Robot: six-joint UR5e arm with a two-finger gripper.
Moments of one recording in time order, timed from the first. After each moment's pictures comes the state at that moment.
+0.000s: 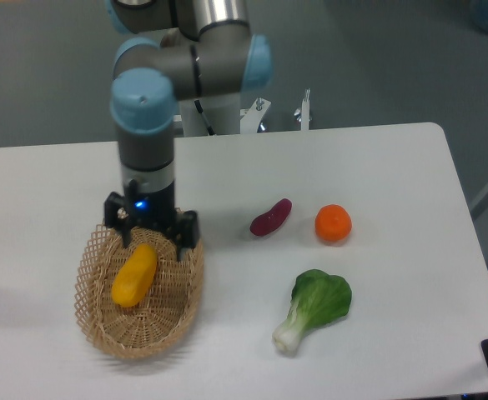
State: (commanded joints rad) arm 2.08 -1.86 -1.78 -0.82 1.45 0.41
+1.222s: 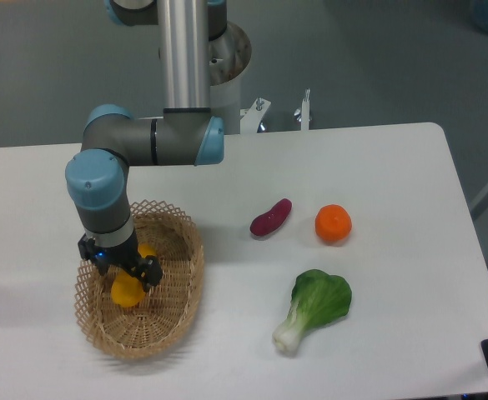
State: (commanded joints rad) arm 1.99 -2.03 -1.79 -0.72 1.56 0.40
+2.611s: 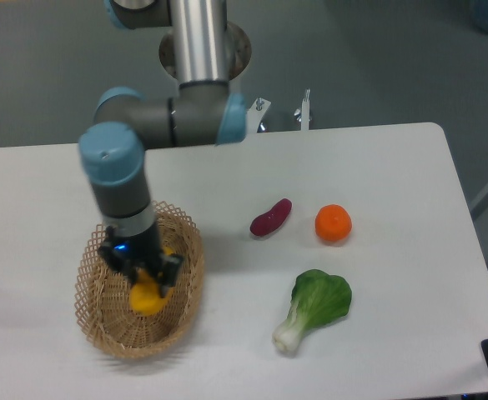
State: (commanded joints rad) arm 2.24 -1.82 -1.70 -0.86 1.47 0.57
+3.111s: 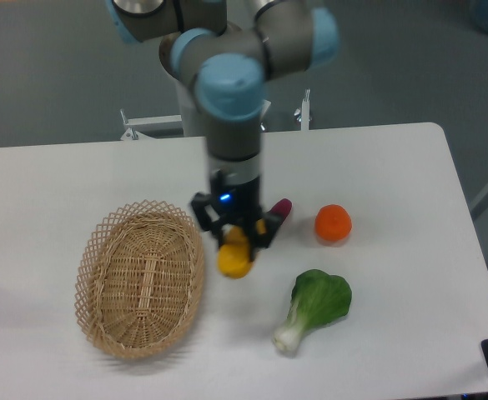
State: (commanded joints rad) arm 2.49 -1.75 -1.68 -1.00 1.44 0.93
